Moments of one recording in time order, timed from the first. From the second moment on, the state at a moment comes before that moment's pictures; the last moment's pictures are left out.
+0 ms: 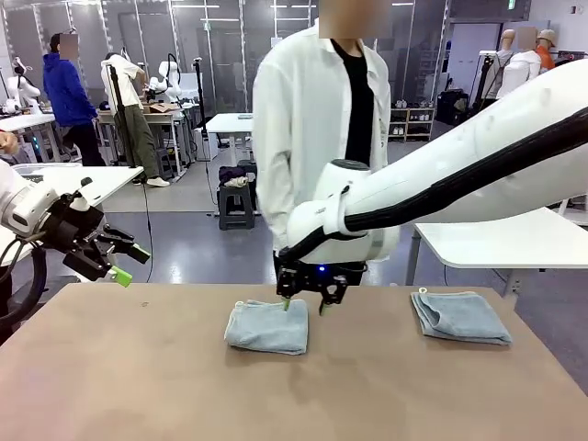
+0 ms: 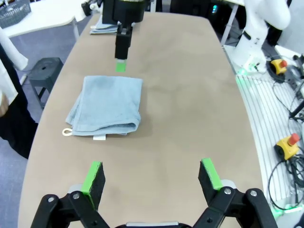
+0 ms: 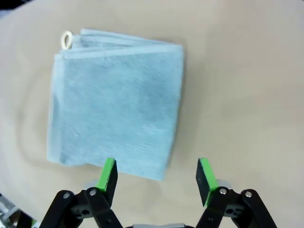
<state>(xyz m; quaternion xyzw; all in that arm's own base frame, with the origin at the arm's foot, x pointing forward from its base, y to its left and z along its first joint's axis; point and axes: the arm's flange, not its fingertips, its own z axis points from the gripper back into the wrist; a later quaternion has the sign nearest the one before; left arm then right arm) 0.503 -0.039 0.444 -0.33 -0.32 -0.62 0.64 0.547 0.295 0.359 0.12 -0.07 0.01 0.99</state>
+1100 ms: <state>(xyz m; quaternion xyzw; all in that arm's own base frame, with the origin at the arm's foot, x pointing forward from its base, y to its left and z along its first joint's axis) 0.503 -0.039 0.444 -0.33 -0.32 -0.62 0.64 0.544 0.276 0.361 0.13 -0.06 0.01 0.99</state>
